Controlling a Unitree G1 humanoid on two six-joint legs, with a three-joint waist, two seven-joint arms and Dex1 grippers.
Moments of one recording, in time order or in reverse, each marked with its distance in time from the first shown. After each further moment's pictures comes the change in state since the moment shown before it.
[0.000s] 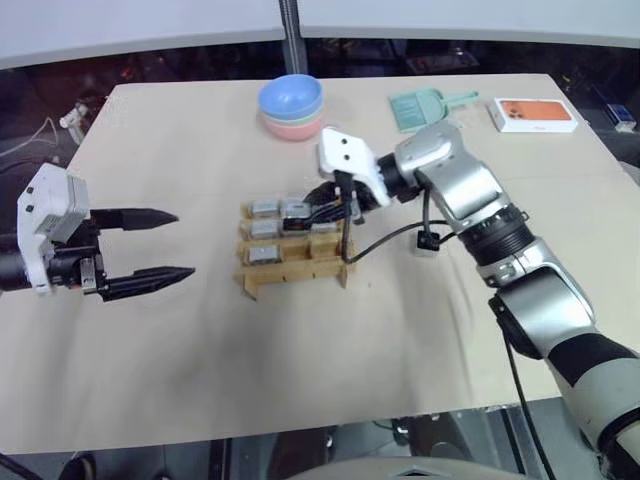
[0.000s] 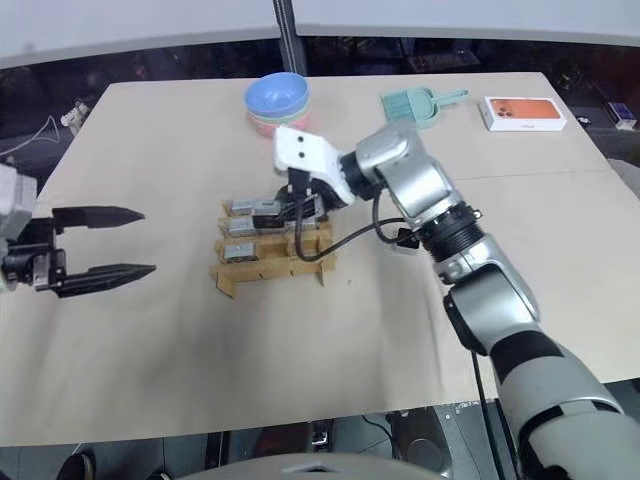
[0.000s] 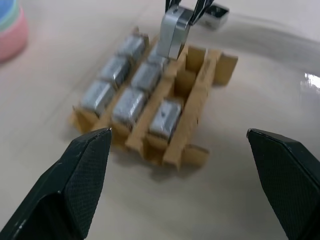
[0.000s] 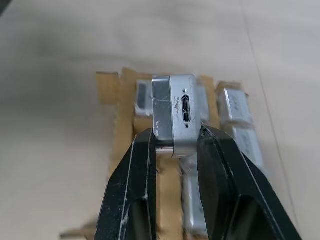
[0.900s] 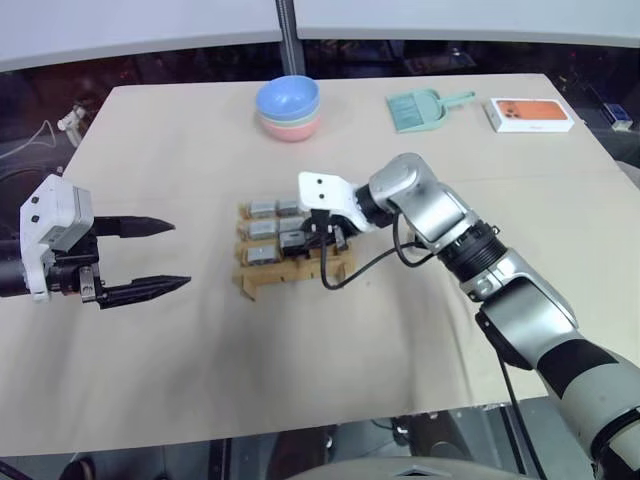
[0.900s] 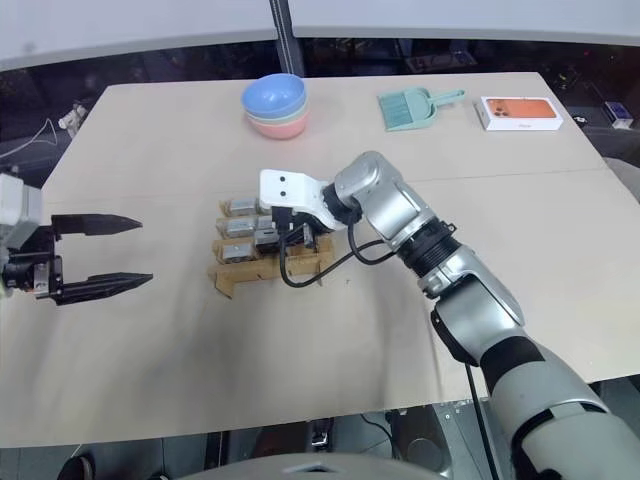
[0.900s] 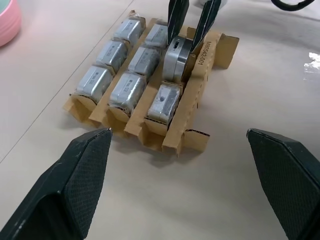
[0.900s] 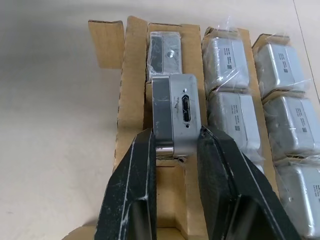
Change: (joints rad) left arm -0.004 -0.001 -0.006 0.012 0.027 -0.030 -0.019; right arm 0.035 0.047 0.117 0.057 -0.103 -0.018 -0.055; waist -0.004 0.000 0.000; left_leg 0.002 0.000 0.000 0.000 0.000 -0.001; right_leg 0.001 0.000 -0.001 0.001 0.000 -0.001
